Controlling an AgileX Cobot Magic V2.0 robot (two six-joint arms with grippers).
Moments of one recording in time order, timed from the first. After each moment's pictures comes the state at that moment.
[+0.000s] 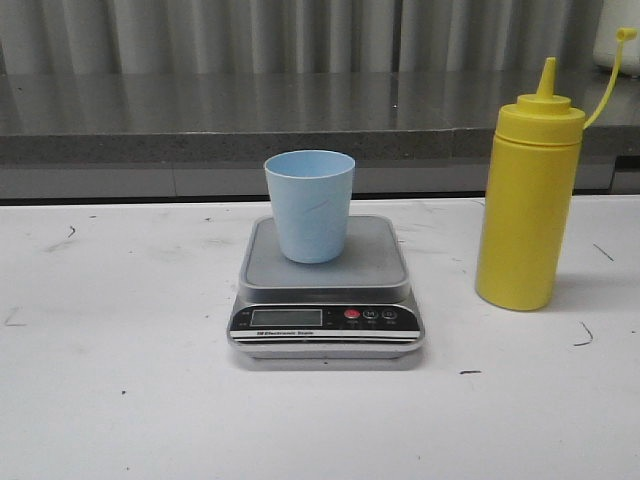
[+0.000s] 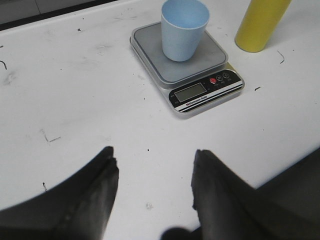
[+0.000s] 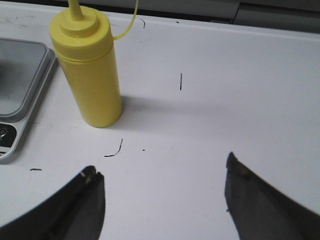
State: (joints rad) left arm -0.55 0.59 -0.70 0.00 0.80 -0.07; right arm 0.03 0.63 -0.61 0.03 0.64 -0.03
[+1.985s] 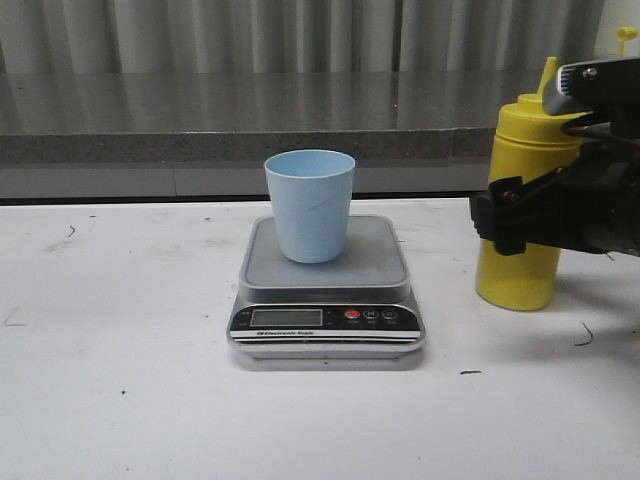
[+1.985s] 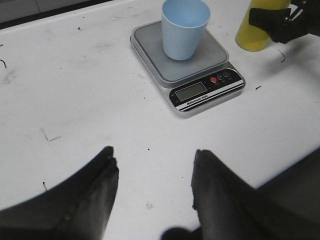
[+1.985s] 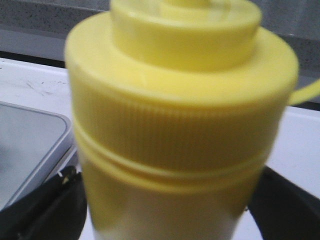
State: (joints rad) left arm -0.55 0.59 -0.70 0.00 0.80 -0.07; right arm 0.30 1.79 -0.48 0.16 -1.04 -0.08
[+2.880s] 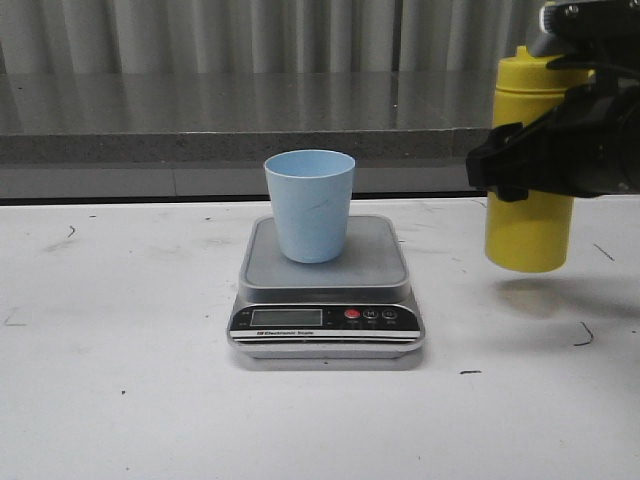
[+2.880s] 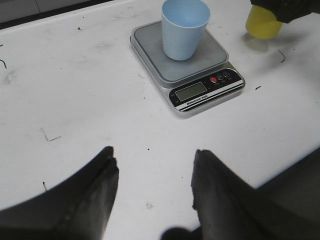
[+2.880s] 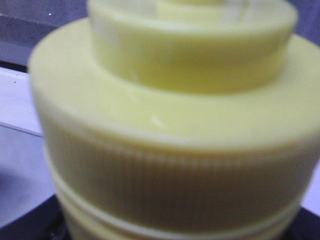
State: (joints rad) left arm -0.55 0.59 -0.70 0.00 0.80 -0.07; right arm 0.30 1.62 -0.59 0.14 -0.73 -0.16
